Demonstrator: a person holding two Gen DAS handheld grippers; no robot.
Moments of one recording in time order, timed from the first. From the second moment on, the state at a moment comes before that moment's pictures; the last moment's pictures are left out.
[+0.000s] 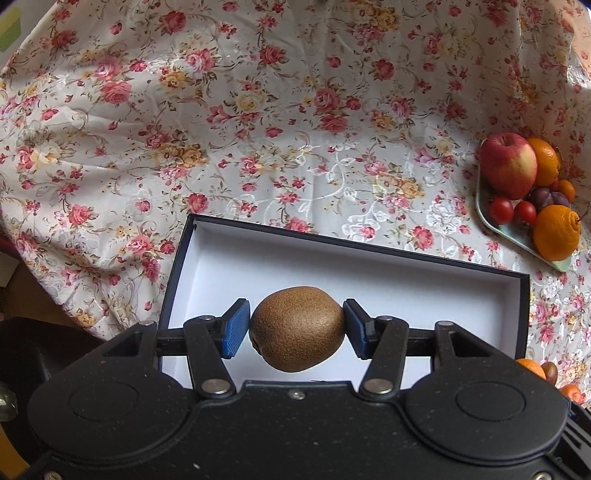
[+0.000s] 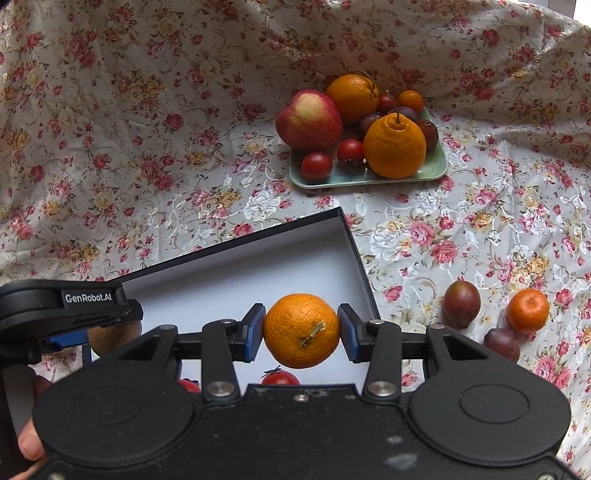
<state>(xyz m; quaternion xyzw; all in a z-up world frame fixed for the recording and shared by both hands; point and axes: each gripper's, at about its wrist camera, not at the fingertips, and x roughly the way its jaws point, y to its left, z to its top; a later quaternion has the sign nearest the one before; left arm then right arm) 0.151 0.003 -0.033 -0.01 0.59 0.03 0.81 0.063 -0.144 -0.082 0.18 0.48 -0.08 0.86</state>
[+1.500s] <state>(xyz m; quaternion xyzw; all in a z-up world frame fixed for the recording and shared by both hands) 0.141 -0.045 -0.026 0.03 0.61 -0.04 0.79 0.057 -0.151 -0.095 0.17 0.51 -0.09 0.84</state>
